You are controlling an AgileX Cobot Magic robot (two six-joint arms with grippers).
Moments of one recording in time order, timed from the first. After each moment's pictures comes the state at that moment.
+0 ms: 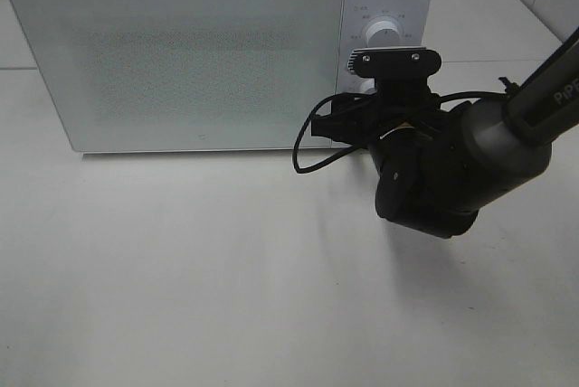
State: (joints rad) left arm 0.05 0.00 -0.50 -0.06 1.04 0.00; right arm 0.65 2.08 -0.84 0.87 -1.09 -0.37
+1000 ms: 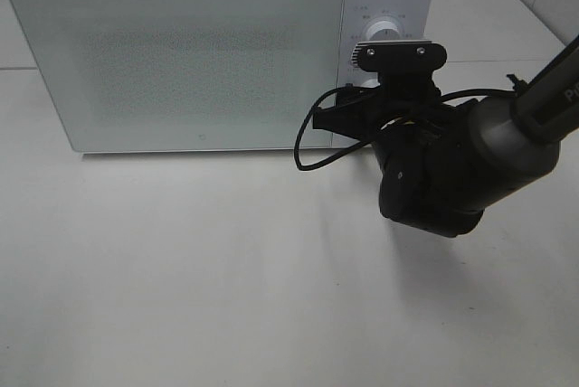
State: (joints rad) left arm 0.05 0.00 -0.50 -0.06 1.04 0.00; right arm 0.65 2.06 -0.82 0.86 -1.12 -0.34
